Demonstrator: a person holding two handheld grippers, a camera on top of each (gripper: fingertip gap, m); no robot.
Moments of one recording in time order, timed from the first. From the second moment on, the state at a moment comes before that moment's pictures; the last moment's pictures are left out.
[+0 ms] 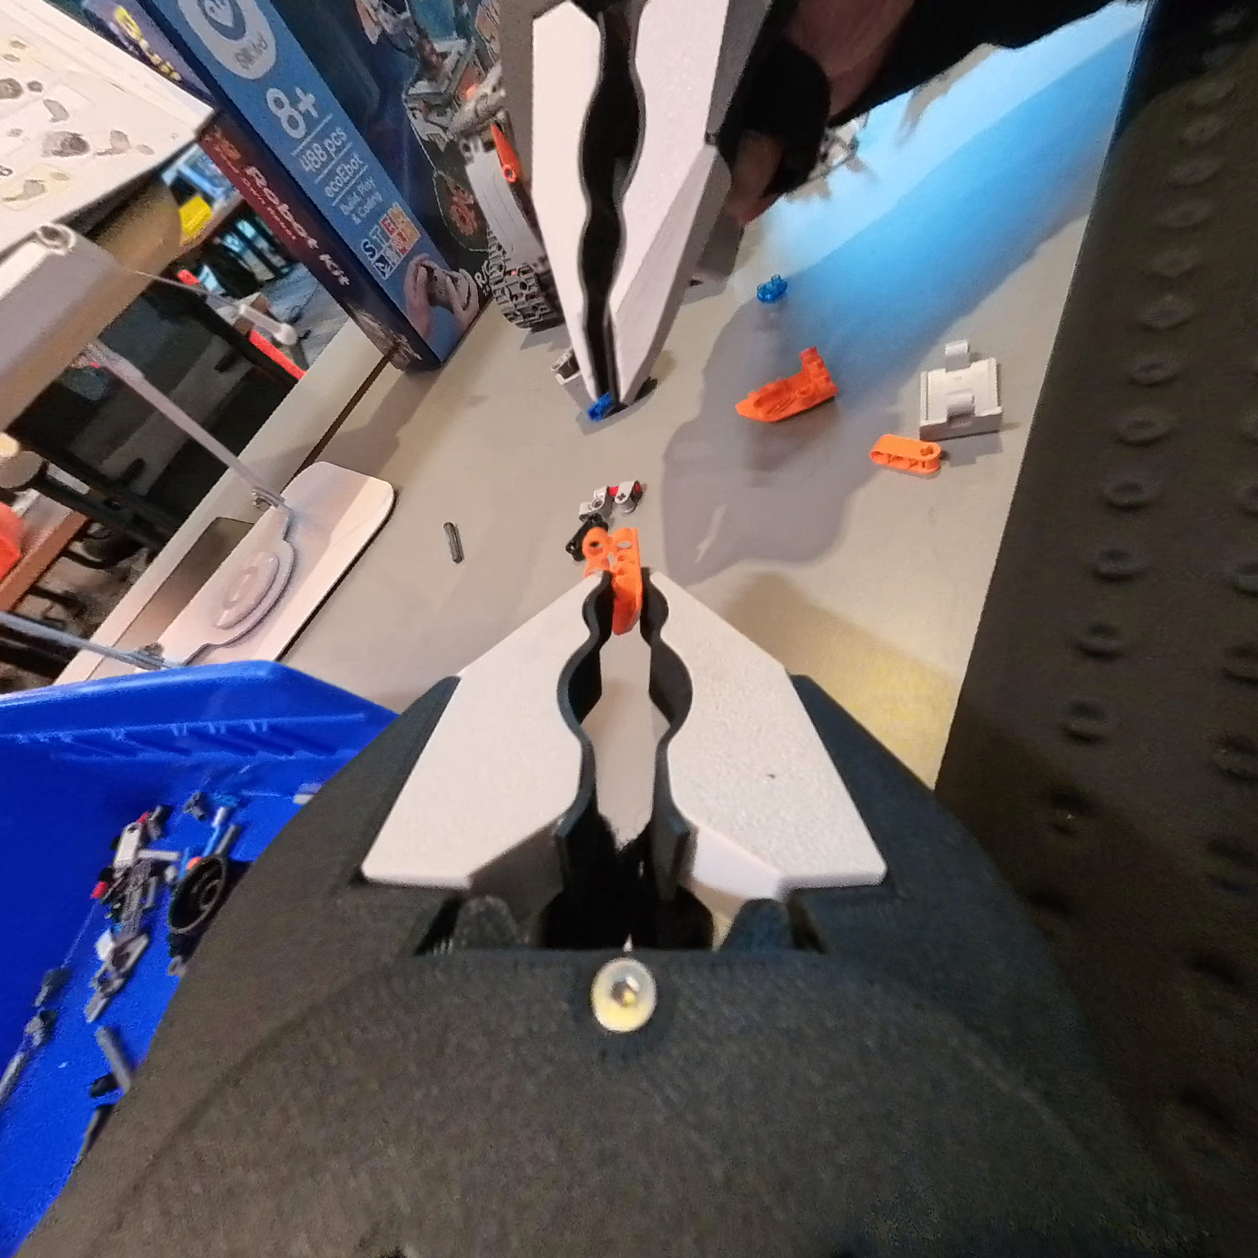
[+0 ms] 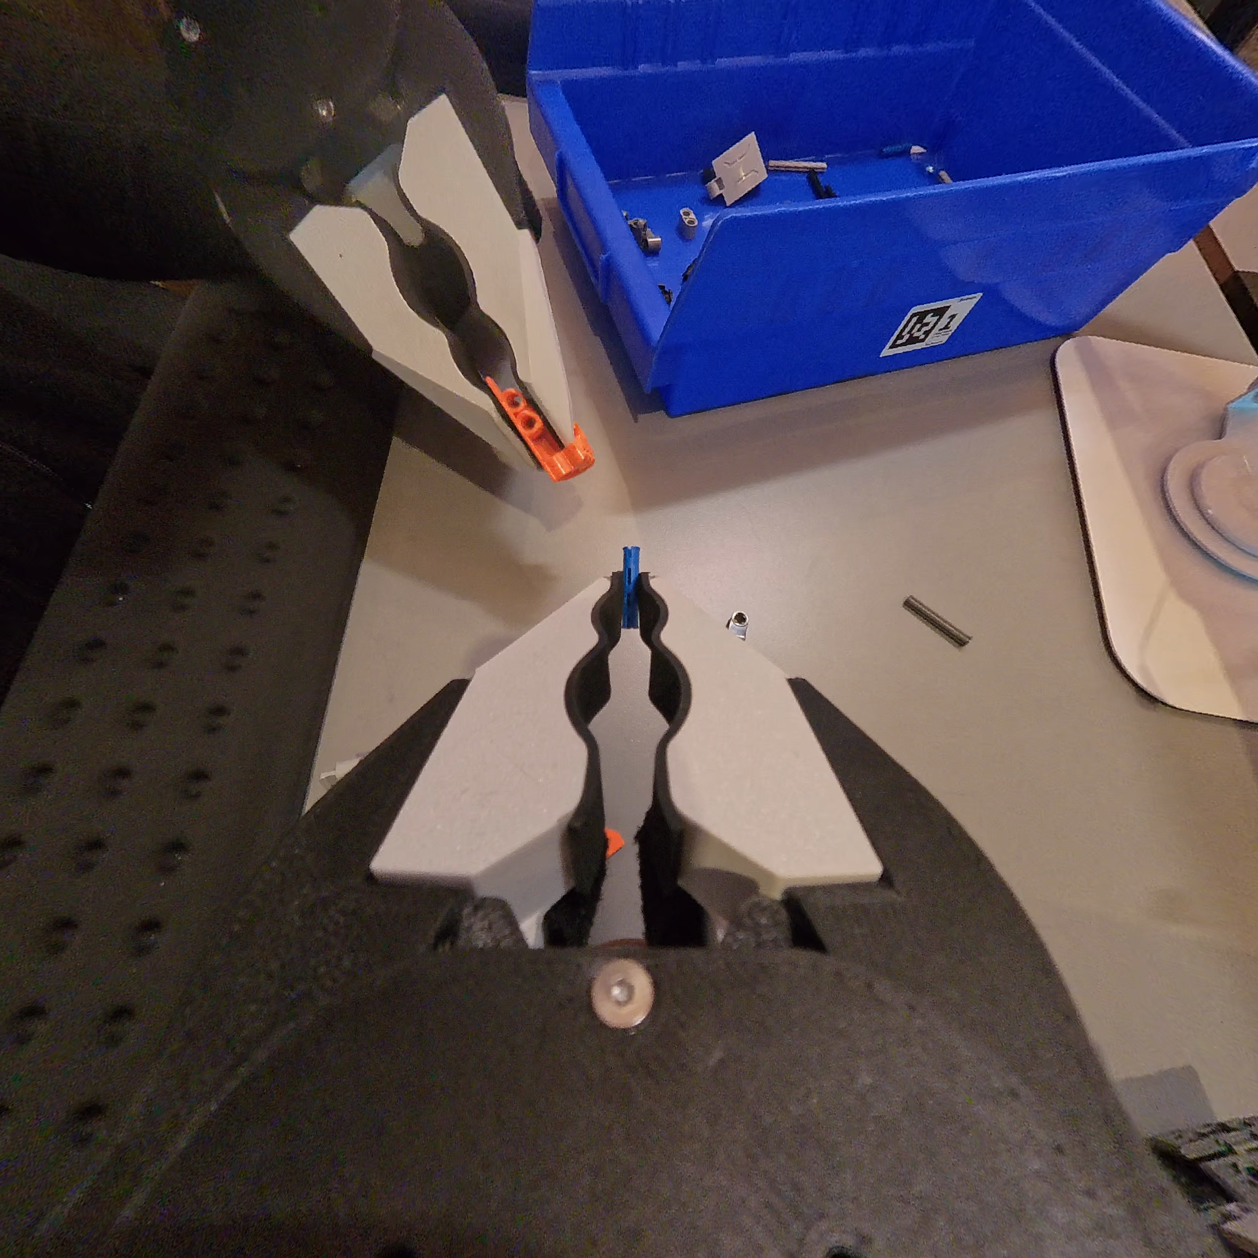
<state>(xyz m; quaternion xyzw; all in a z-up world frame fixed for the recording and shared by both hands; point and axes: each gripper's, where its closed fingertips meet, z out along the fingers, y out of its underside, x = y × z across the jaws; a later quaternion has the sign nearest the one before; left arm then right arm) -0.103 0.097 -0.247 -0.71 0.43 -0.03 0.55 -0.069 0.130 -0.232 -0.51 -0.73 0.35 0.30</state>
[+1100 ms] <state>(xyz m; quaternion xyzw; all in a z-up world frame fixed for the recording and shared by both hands) -0.128 0.084 -0.134 -0.57 0.11 -0.54 0.61 -0.064 0.139 -0.213 -0.51 -0.71 0.37 0.32</state>
